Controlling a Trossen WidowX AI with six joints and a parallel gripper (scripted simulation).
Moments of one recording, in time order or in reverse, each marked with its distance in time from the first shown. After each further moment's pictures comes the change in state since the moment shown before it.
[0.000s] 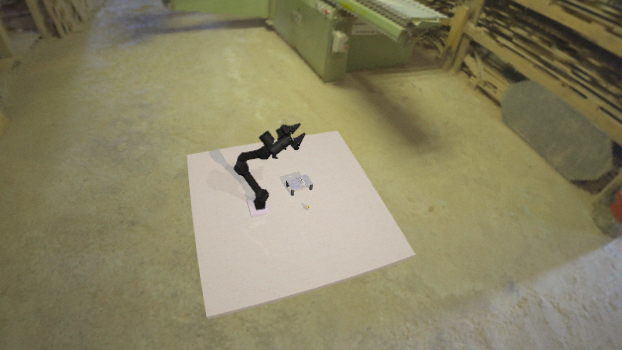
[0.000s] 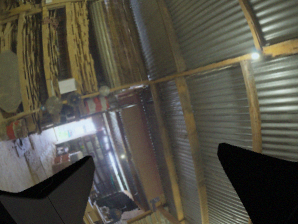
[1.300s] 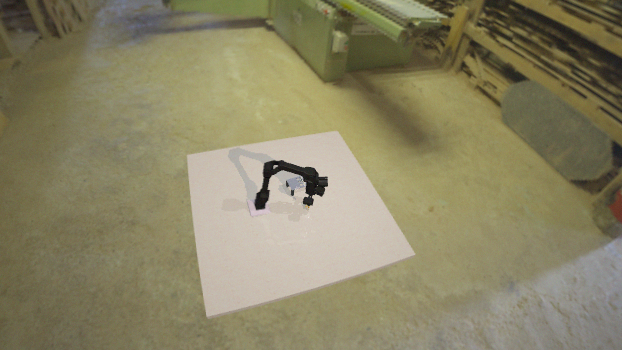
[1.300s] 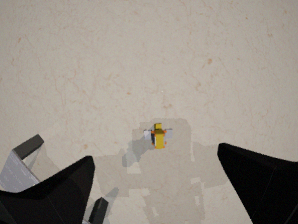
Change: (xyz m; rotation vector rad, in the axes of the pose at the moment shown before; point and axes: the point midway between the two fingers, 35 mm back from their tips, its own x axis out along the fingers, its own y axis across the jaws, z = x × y) arm -0.147 0.459 -0.125 1.379 2.096 0.796
